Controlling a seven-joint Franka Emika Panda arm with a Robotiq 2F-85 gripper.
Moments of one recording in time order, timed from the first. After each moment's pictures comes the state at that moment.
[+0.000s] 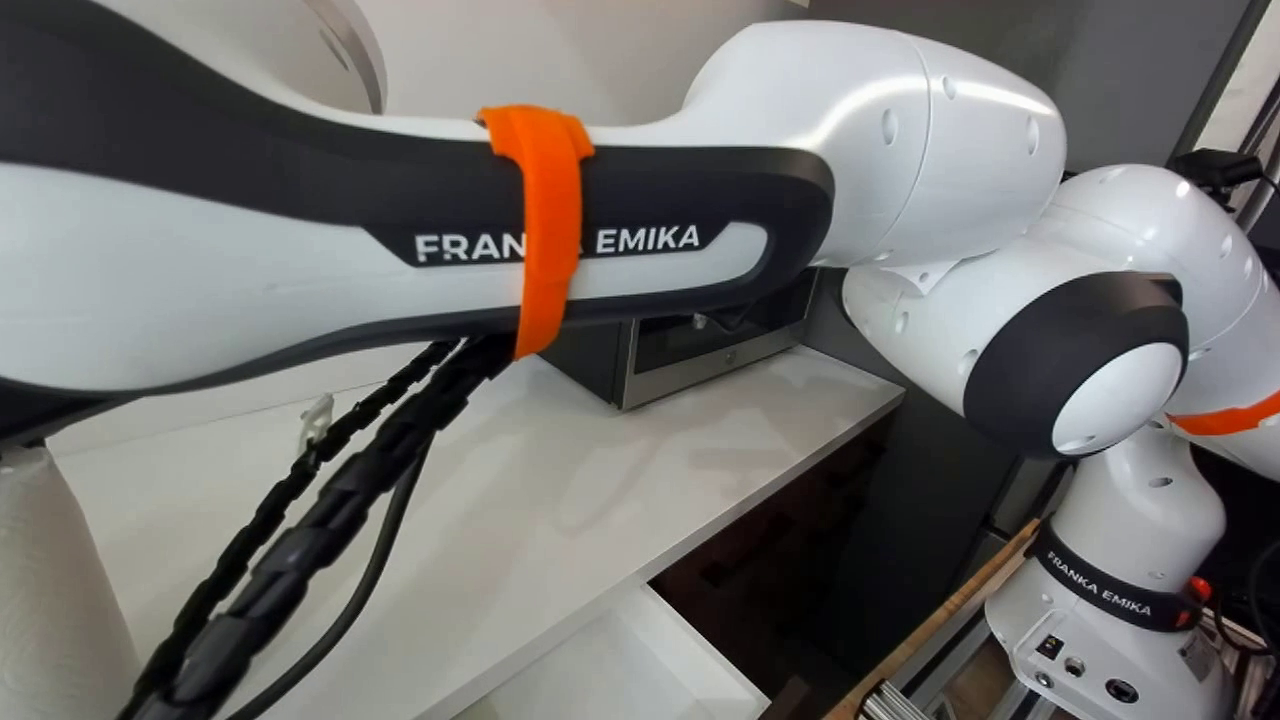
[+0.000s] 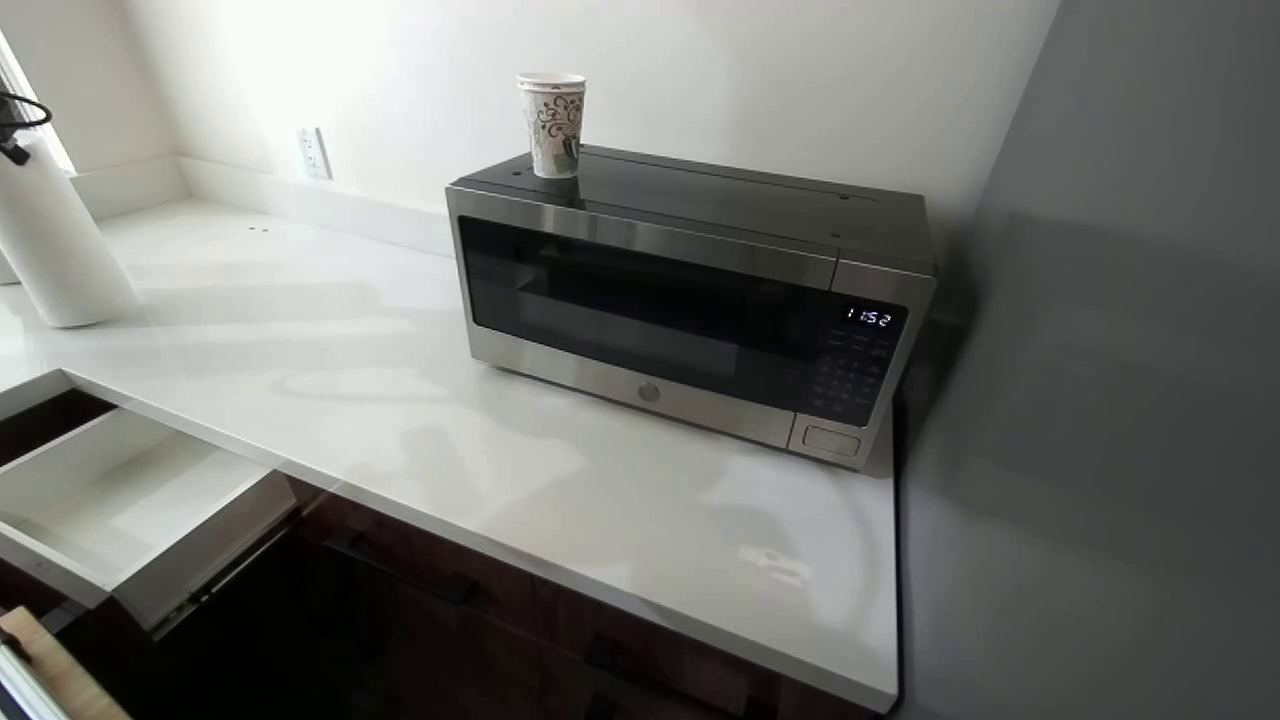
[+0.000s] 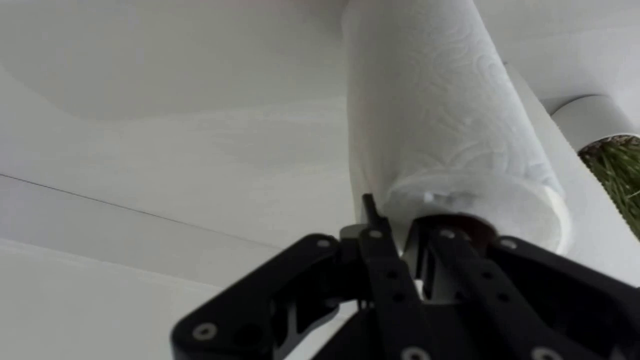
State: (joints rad) arm 1.24 1.11 -0.12 -0.45 -0.27 1.92 0.71
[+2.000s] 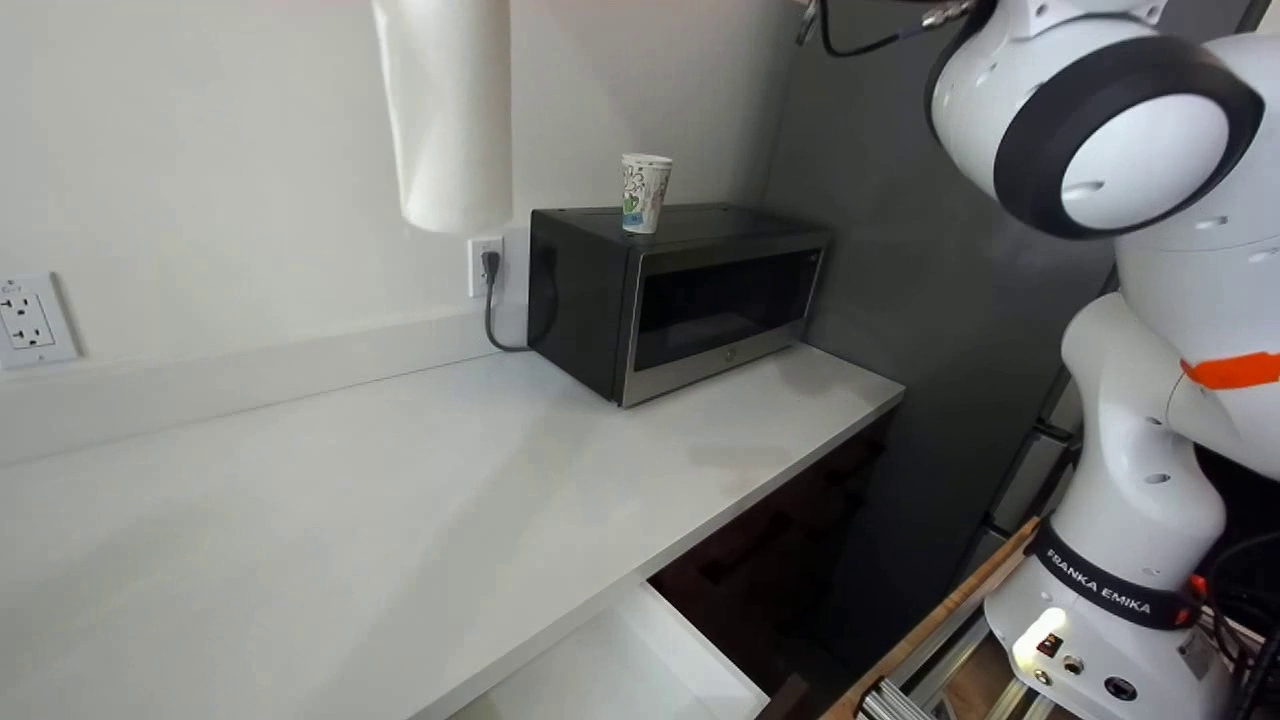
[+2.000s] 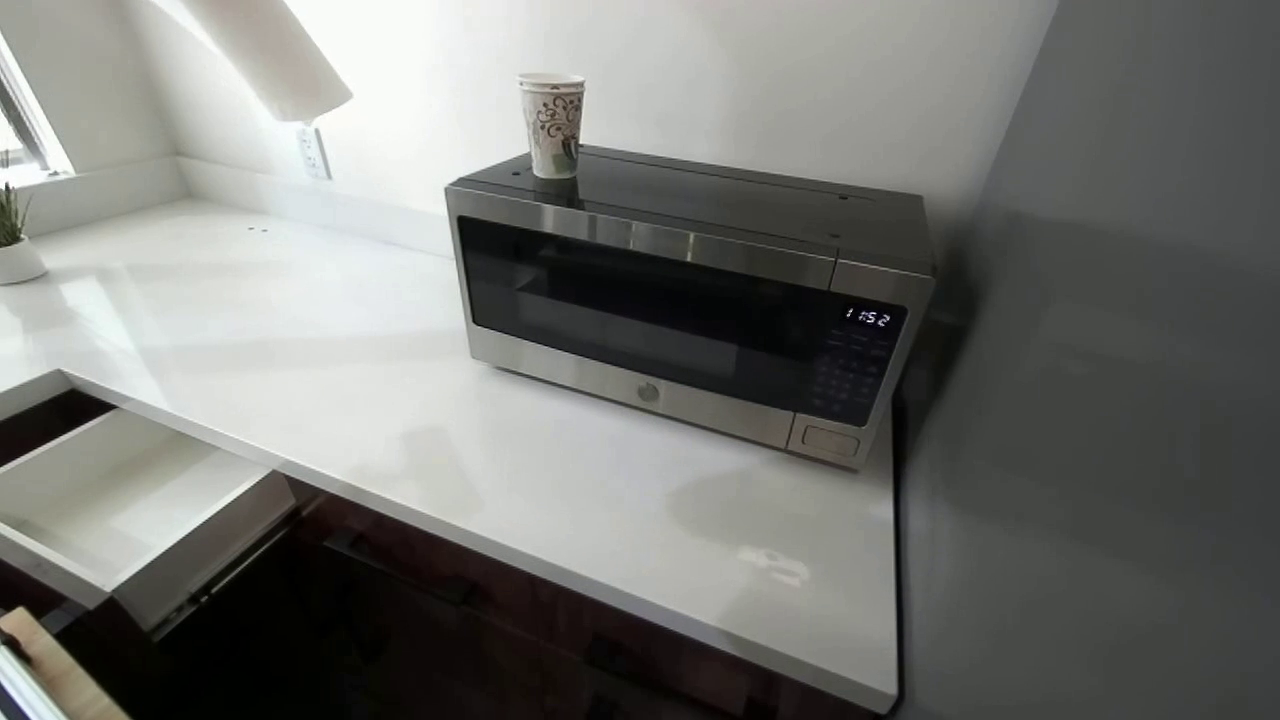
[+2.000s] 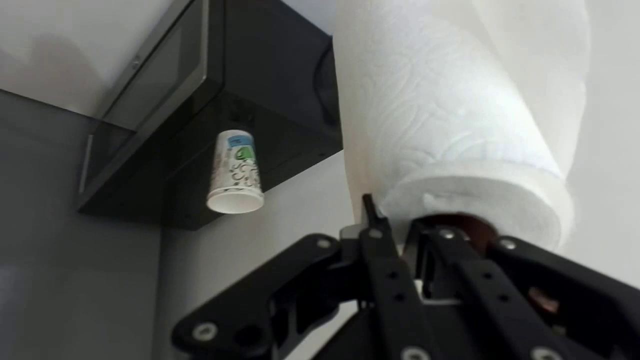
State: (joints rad) arm 1.17 0.72 -0.42 -0.39 -0.57 1.26 1.36
